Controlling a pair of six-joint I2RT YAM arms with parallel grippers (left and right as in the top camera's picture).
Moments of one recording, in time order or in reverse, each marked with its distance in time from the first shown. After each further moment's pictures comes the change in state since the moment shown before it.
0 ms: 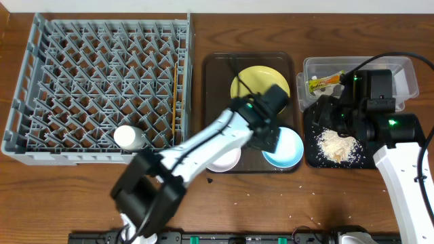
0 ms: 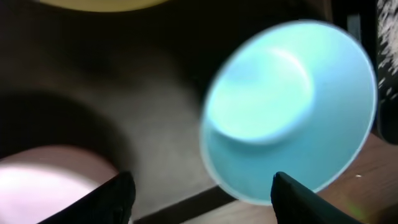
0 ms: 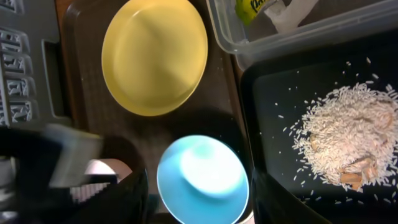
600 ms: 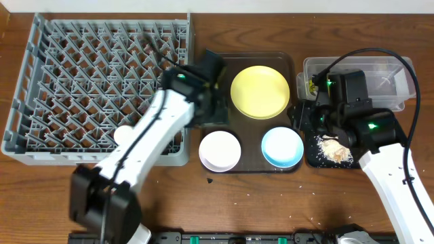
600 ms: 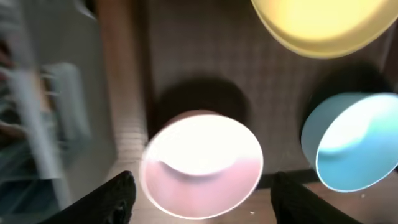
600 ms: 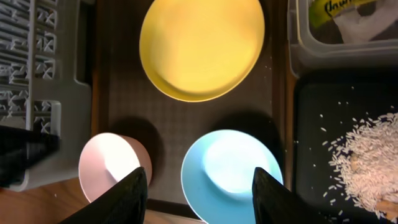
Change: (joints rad) left arm 0.335 -0.195 0.000 -0.245 0.013 -0.008; right arm 0.168 0.000 0.000 0.046 0.018 -0.049
